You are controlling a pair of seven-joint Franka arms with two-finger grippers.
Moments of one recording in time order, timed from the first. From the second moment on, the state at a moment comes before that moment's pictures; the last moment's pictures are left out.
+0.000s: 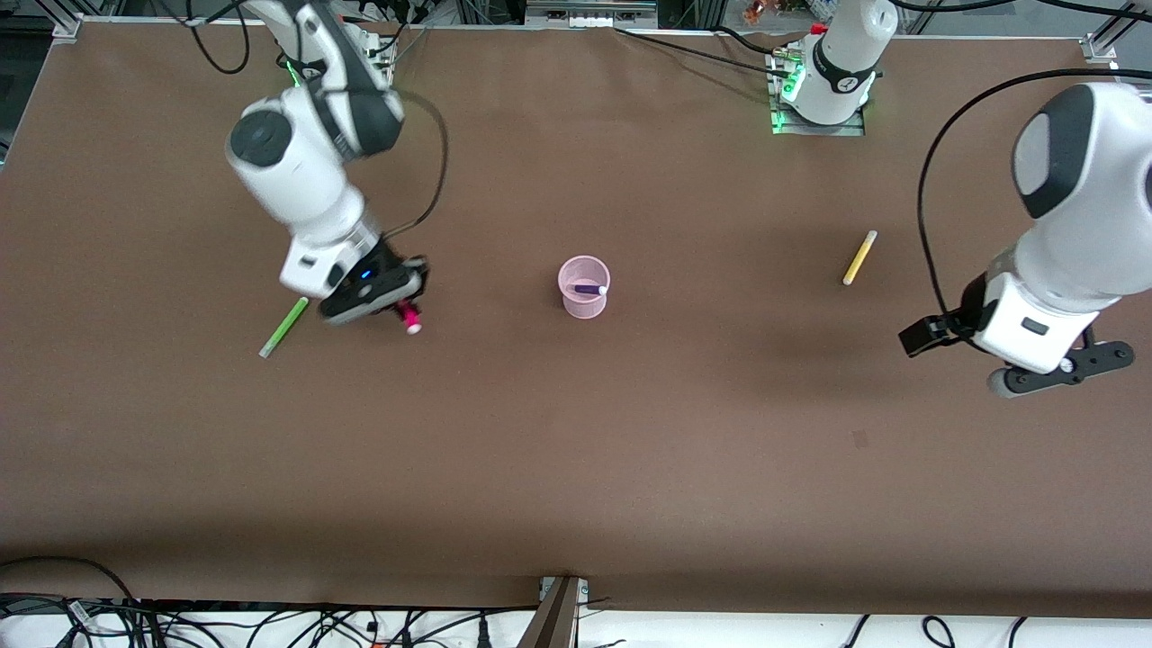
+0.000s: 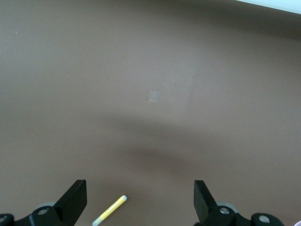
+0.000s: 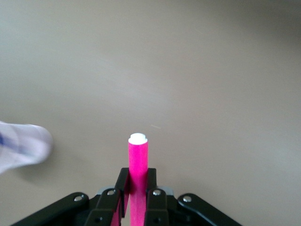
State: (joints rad) left arm -0.13 0.33 0.06 -1.41 0.04 1.72 -0.32; right arm 0.16 0.15 0.36 -2.07 0.02 2.52 0.06
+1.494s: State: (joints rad) left arm -0.01 0.28 0.05 -1.41 -0.04 1.68 -0.14; right arm 0.84 0.53 -0.02 -1.83 -0.13 2.90 0.40
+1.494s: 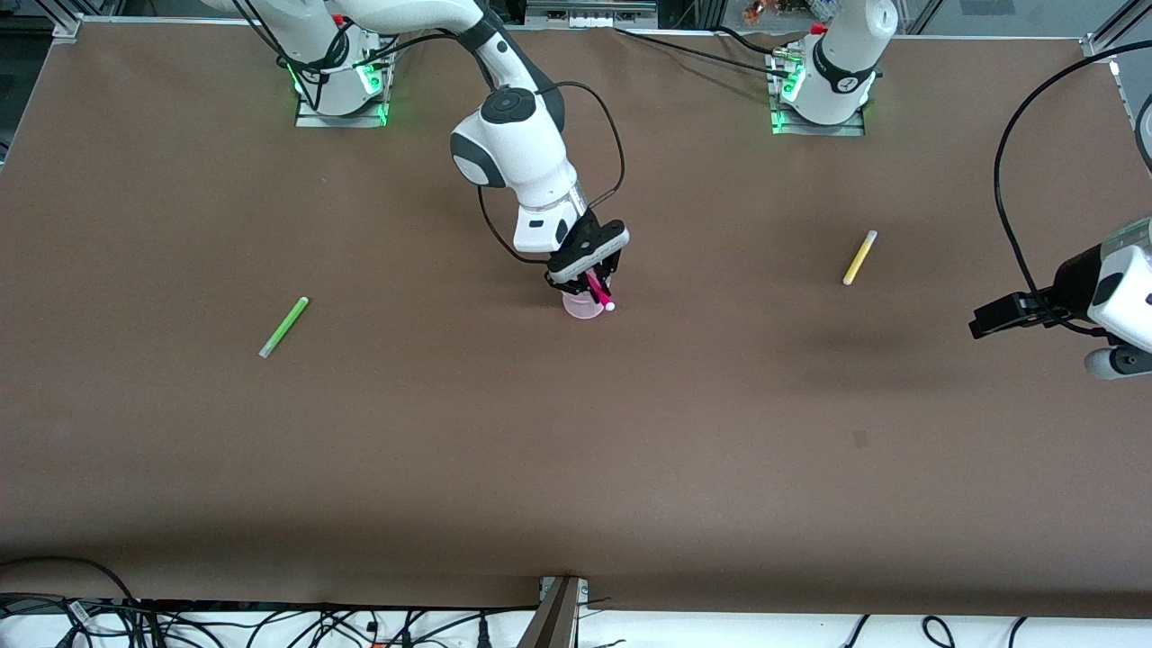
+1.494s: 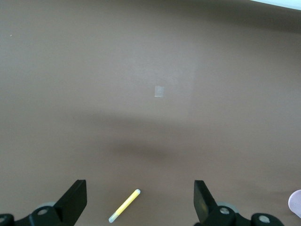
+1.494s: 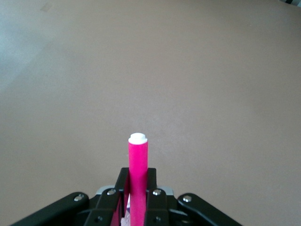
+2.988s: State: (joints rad) left arm -0.05 0.27 0.08 -1.43 -0.04 1.63 -0.03; right arm 0.84 0.51 -0.05 -1.79 -0.13 2.82 0.44
